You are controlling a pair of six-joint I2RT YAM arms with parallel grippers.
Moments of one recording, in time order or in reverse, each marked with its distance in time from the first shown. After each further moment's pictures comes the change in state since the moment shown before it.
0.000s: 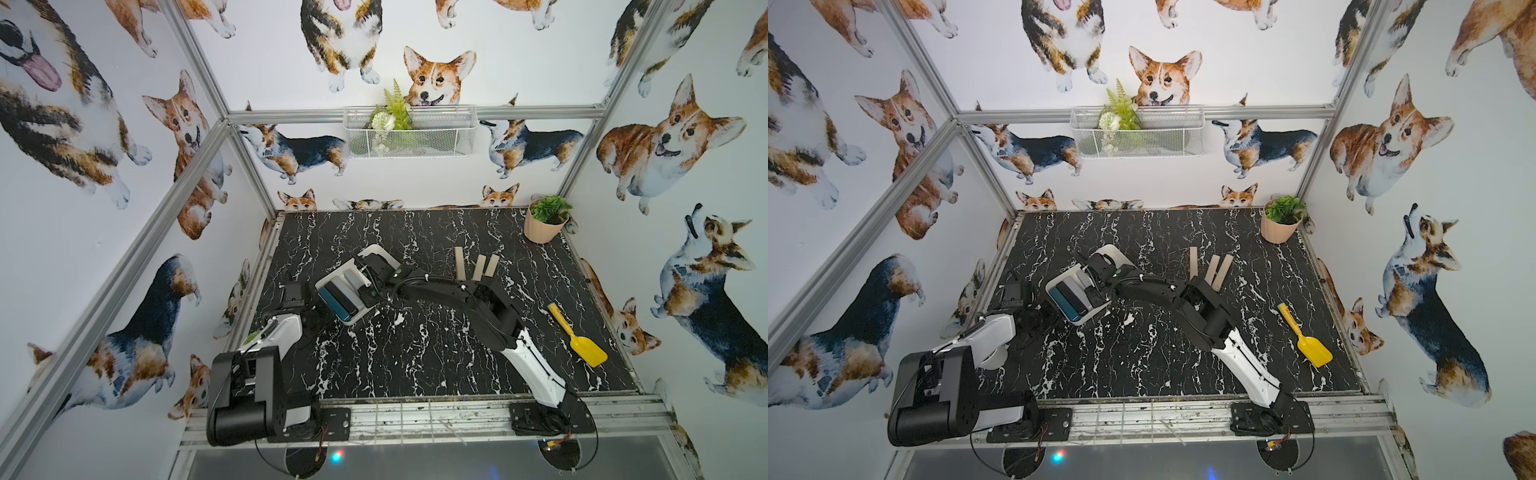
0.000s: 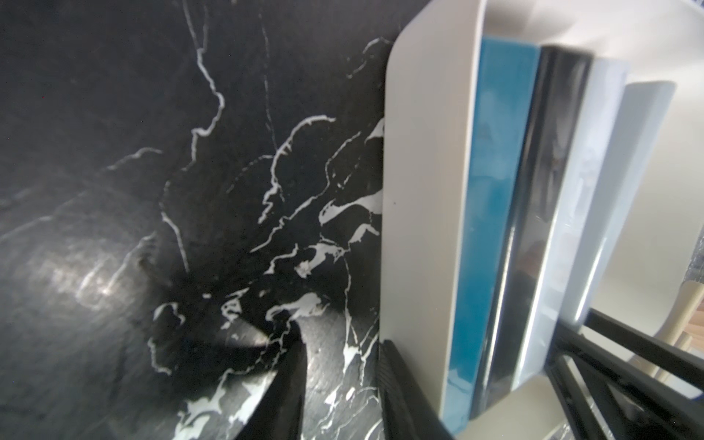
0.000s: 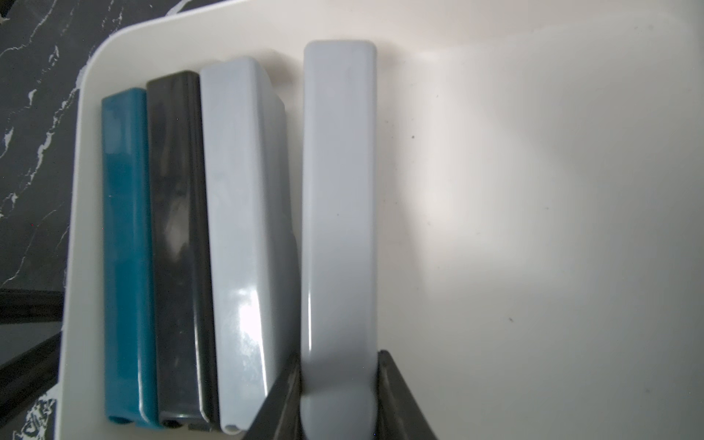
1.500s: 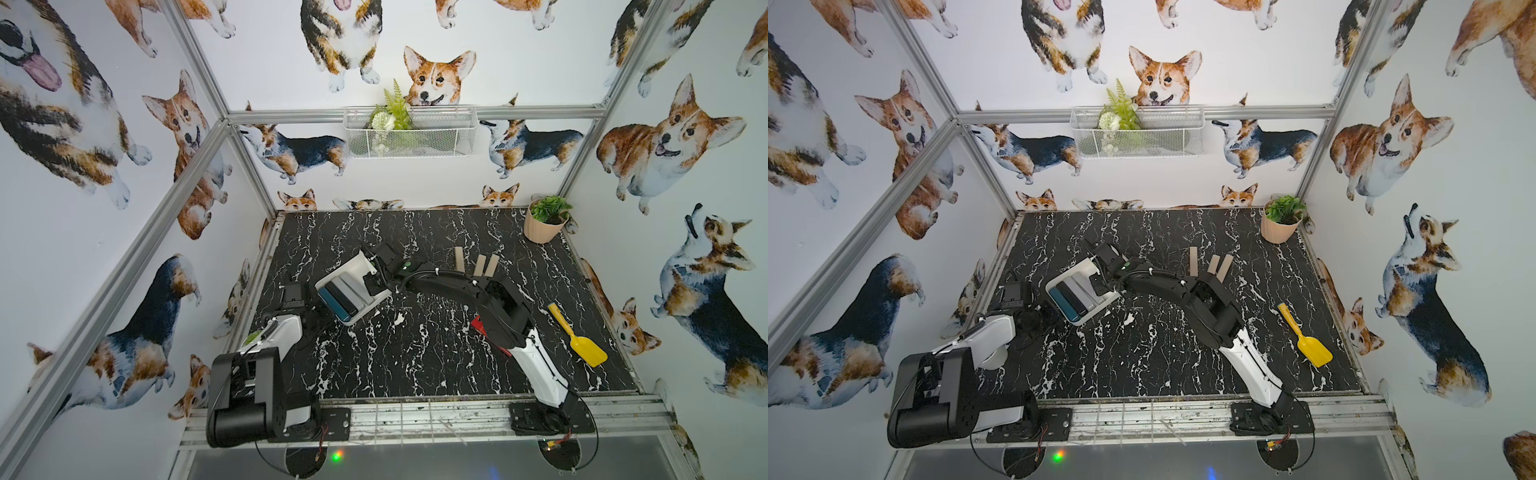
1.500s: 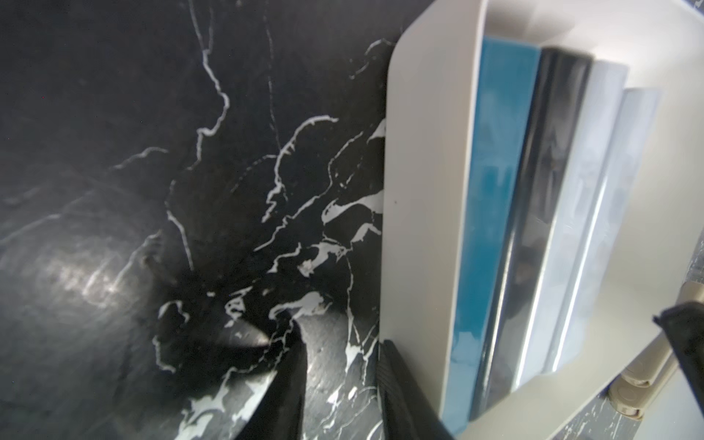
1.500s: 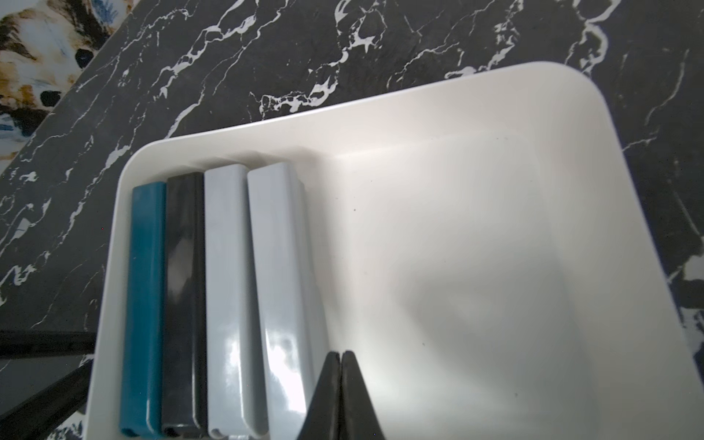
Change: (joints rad) left arm 0.000 -0.007 -0.007 0.003 0.000 0.000; right arm -0.046 -0.069 -0.047 0.083 0.032 -0.013
